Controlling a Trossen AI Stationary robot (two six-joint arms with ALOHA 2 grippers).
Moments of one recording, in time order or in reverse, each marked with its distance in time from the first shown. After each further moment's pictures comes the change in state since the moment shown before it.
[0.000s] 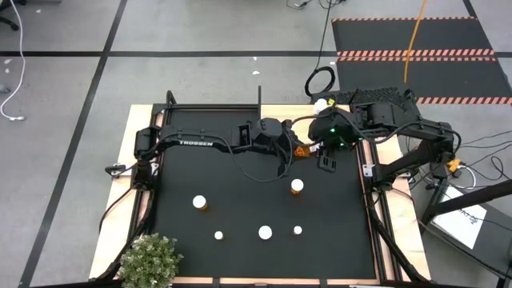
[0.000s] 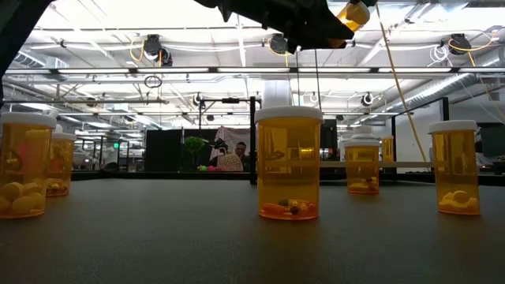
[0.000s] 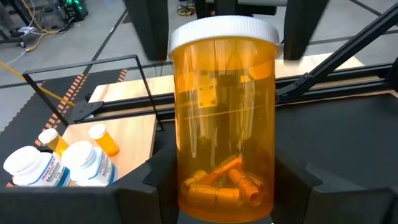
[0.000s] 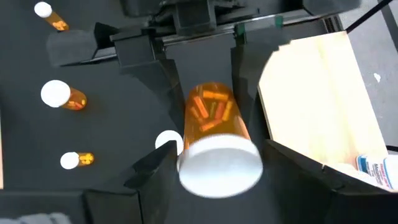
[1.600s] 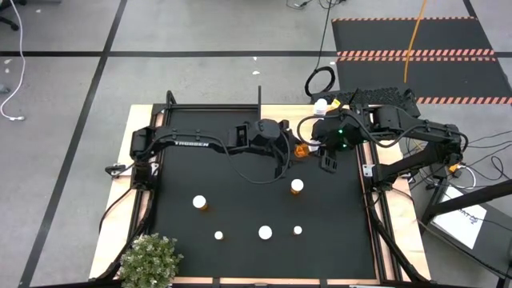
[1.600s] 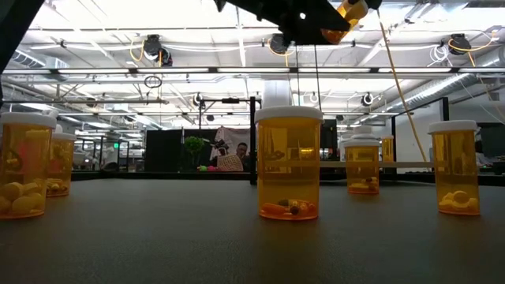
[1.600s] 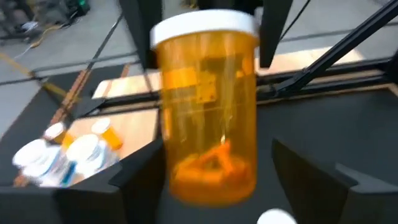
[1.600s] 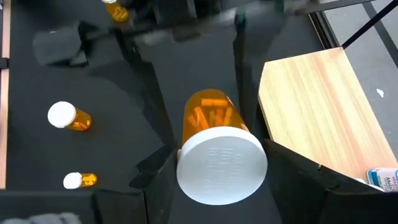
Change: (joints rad) left arm -0.018 -0.040 0.000 -0.074 -0.050 0.006; right arm 0.000 -0.094 -0.130 0.146 0.005 0.024
